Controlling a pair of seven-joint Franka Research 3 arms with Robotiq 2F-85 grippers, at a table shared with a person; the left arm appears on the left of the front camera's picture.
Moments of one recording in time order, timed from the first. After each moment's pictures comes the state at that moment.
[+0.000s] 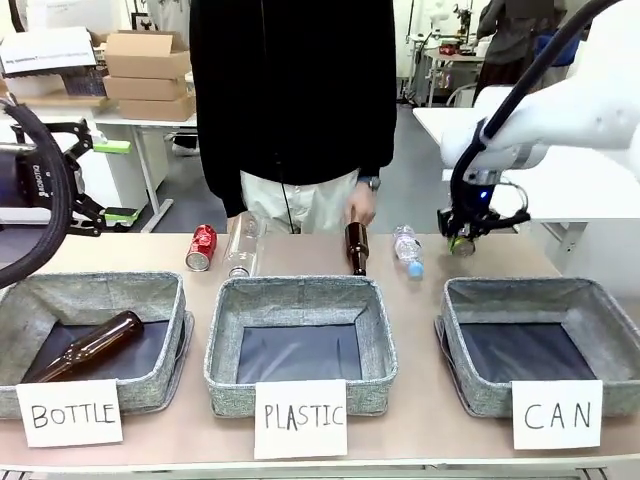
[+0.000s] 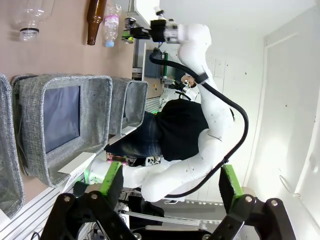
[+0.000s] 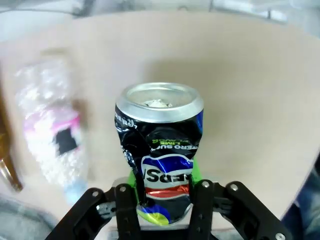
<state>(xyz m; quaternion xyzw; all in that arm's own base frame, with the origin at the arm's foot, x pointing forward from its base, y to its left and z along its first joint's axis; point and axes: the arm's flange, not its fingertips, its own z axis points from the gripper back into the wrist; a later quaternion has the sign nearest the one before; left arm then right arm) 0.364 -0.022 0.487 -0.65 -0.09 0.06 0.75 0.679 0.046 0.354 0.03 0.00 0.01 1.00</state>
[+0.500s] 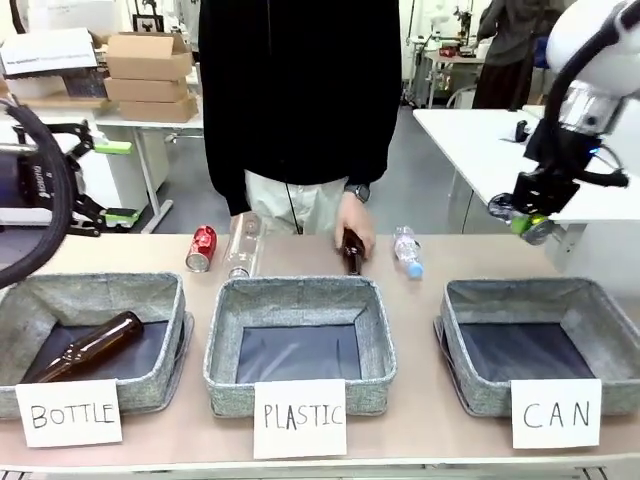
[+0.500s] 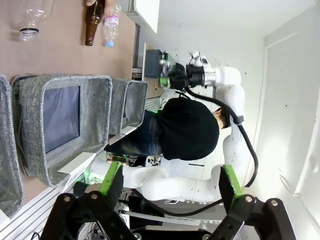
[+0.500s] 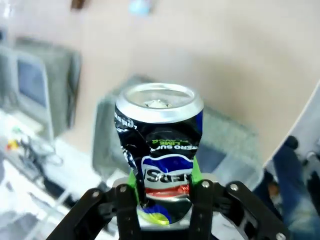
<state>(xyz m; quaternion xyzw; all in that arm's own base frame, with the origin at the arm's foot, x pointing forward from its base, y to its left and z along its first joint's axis) 0.364 -0.022 0.487 -0.65 -0.09 0.06 0.75 0.504 -0.010 0.495 0.13 0.04 0.20 0.97</state>
